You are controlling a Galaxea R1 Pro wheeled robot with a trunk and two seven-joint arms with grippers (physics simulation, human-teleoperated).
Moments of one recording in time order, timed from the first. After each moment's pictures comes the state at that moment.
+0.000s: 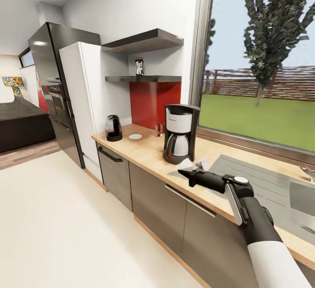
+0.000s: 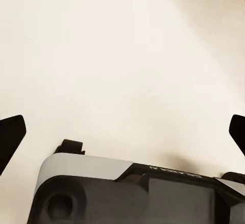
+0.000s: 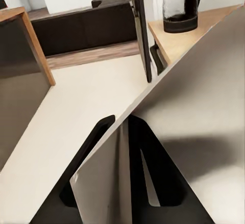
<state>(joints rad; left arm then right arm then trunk) 0.02 -0.05 0.03 -0.47 0.21 -0.04 0.00 -0.63 -0.04 -0.04 -1.24 -0.01 0.51 0.91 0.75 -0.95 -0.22</state>
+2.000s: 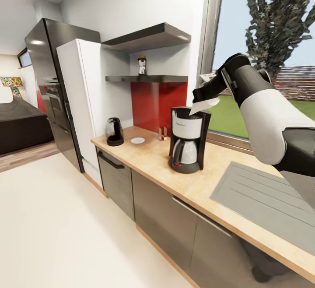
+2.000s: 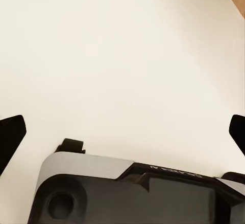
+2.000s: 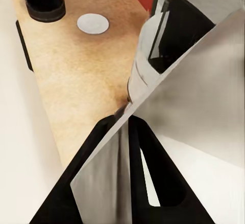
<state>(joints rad) 0.02 -0.05 0.03 -0.47 0.21 -0.04 0.00 -1.75 0.03 -0.03 -0.43 0.64 1.00 0.84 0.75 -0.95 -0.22</state>
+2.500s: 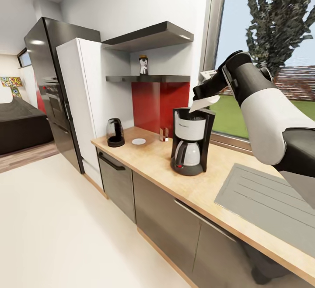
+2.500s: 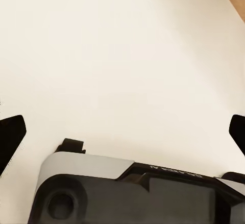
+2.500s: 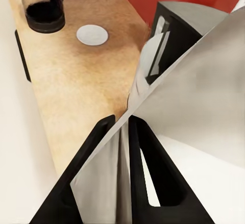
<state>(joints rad) 0.02 -0.05 0.03 -0.47 0.21 -0.04 0.00 -1.75 0.03 -0.02 -0.46 0.64 1.00 0.84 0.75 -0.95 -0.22</state>
